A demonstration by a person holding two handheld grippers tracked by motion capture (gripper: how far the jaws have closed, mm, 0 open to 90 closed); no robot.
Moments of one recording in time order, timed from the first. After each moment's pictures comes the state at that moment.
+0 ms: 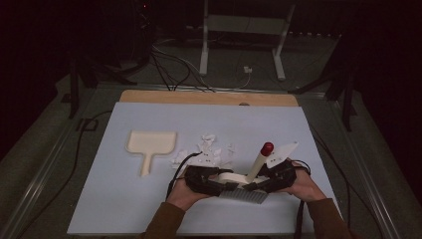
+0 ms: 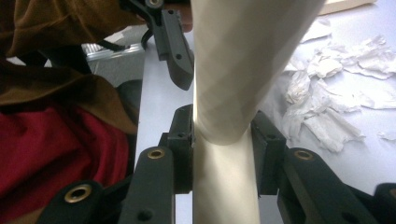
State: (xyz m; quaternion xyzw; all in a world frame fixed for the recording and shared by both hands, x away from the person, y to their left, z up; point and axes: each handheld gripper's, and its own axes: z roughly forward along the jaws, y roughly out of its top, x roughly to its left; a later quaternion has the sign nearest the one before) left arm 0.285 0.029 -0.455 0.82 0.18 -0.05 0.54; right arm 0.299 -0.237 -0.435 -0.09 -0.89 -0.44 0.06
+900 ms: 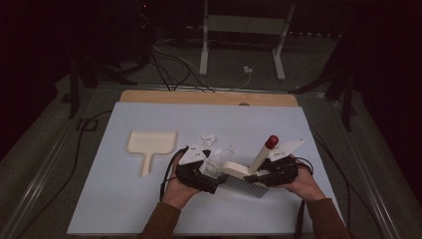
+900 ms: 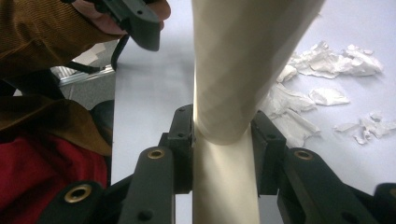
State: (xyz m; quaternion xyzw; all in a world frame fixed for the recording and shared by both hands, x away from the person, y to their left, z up) left arm 0.285 0.048 -0.445 0.79 0.27 0.08 0.54; right arm 0.305 -0.244 -0.433 -0.15 -0.88 -0.46 0.03
